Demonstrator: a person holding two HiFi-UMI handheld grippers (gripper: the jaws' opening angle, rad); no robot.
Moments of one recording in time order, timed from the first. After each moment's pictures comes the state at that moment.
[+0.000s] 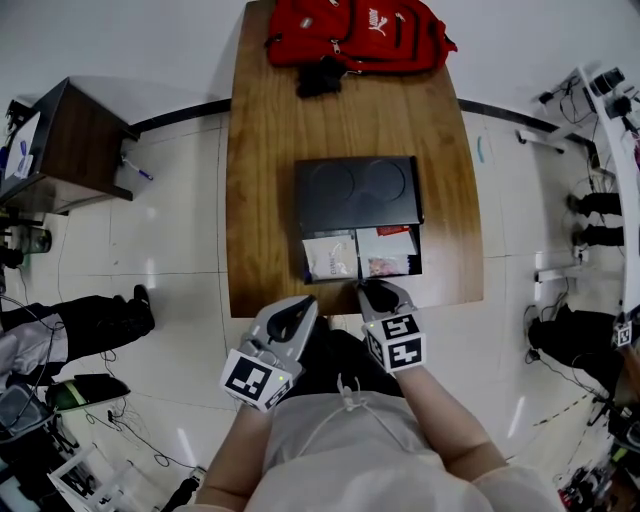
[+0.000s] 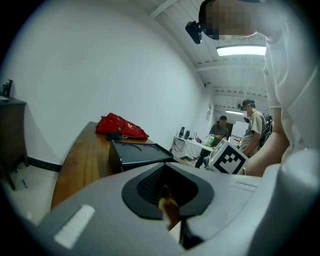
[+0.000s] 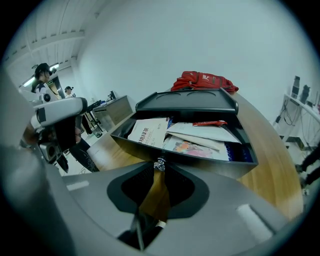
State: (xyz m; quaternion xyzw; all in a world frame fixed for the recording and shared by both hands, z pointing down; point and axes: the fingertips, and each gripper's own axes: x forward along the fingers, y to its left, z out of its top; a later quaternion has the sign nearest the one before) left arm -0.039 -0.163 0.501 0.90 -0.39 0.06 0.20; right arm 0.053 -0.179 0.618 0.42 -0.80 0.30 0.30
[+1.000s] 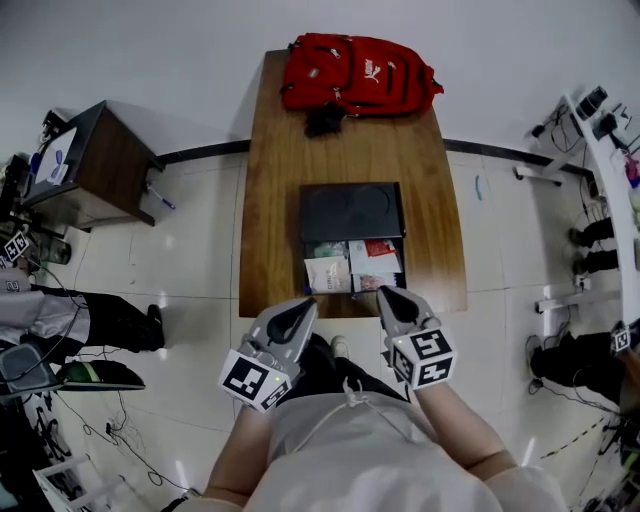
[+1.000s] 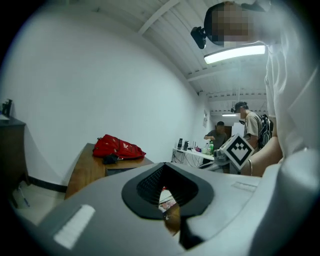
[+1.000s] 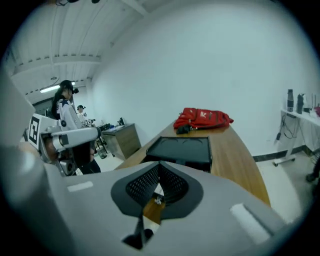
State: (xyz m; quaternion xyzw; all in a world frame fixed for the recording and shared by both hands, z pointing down) left arm -0.021 -0.139 0.417 0.91 -0.40 0.02 0.13; right arm 0.093 -0.171 0.487 0.44 -0.86 0.22 0.17
